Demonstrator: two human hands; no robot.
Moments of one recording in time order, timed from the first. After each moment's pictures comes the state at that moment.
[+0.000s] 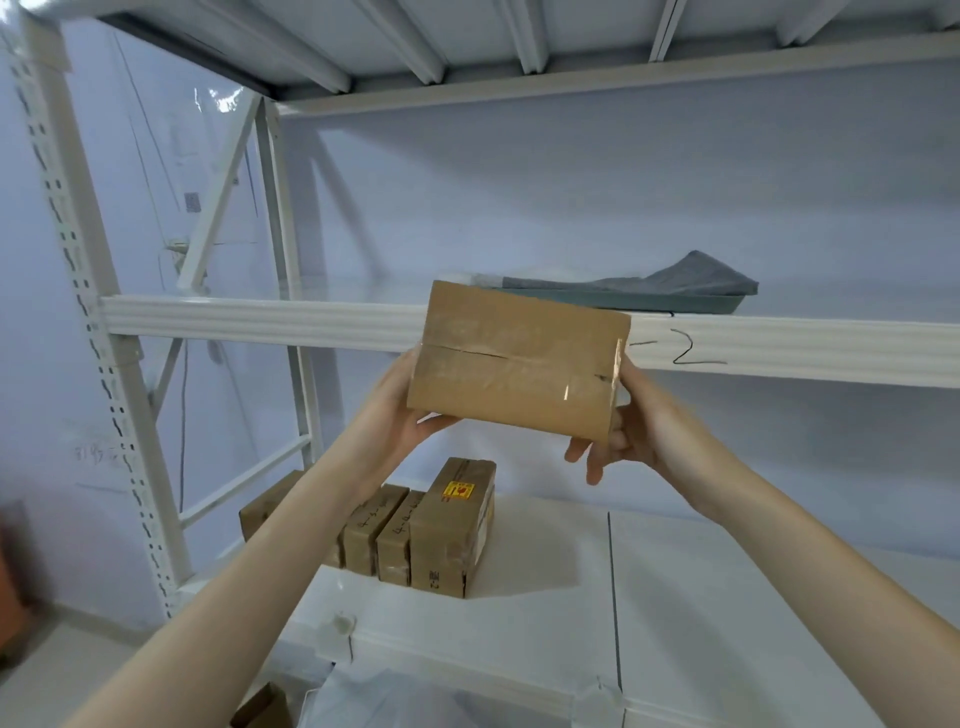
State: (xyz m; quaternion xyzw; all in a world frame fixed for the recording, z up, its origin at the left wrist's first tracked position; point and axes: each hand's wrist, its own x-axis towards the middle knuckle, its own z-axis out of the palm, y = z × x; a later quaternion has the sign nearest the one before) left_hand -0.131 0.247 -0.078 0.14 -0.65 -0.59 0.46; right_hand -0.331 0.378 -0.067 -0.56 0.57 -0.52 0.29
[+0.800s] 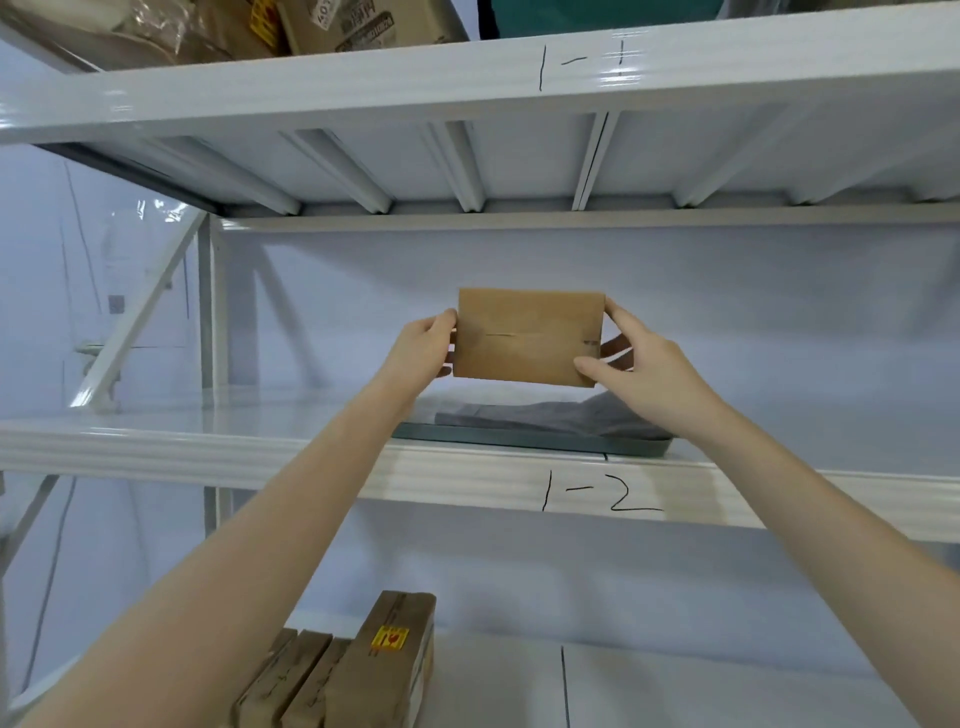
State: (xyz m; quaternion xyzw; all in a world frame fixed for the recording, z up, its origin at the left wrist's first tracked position) left_hand -0.247 0.198 0.076 0.22 -0.73 -0.42 0.49; right_hand -0.415 0.342 0.067 -0.58 0.66 -0.47 -0.12
